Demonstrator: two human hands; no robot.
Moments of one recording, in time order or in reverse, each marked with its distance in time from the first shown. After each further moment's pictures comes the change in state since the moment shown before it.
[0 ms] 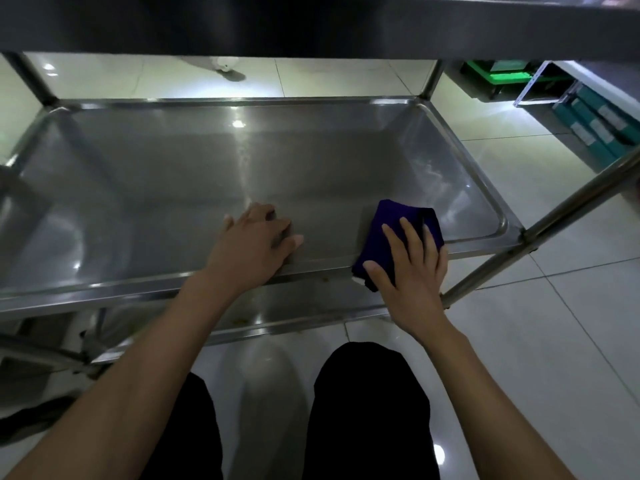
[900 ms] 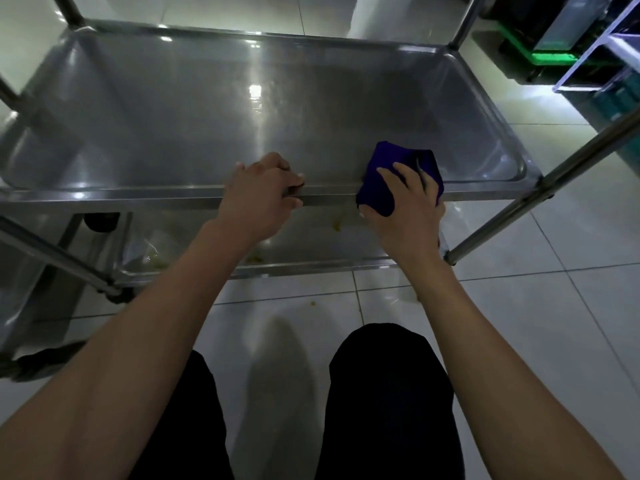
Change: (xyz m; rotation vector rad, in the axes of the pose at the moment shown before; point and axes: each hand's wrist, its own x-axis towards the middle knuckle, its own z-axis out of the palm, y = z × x) left_hand 0.003 -0.042 0.003 -0.045 0.169 -0.016; right_hand 0.054 -0.066 0.018 0.032 0.070 -0.011
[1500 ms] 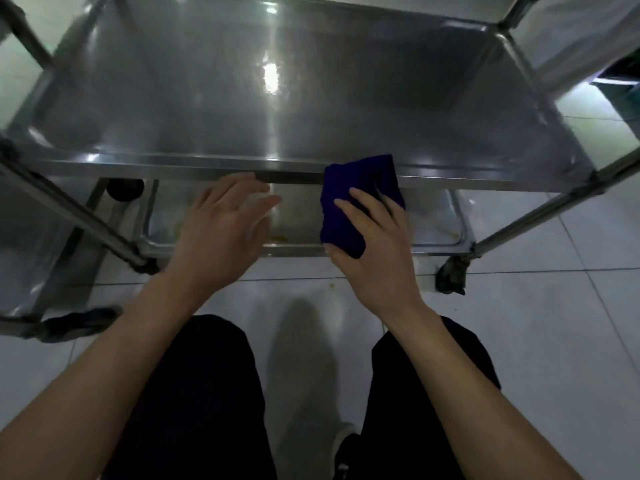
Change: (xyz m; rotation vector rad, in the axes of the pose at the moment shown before) left_hand -0.113 -0.082 0.002 -0.014 0.301 0.221; right_hand -0.092 -0.086 0.019 0.293 -0.064 -0.266
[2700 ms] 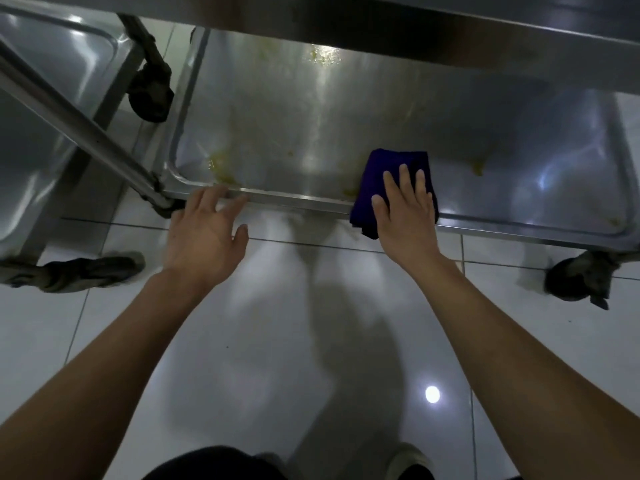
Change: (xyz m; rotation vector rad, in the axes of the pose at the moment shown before) left_hand -0.136 -0.144 0.116 0.218 -0.482 -0.638; right_hand 0.038 0.111 0.249 -0.275 -0.454 0.232
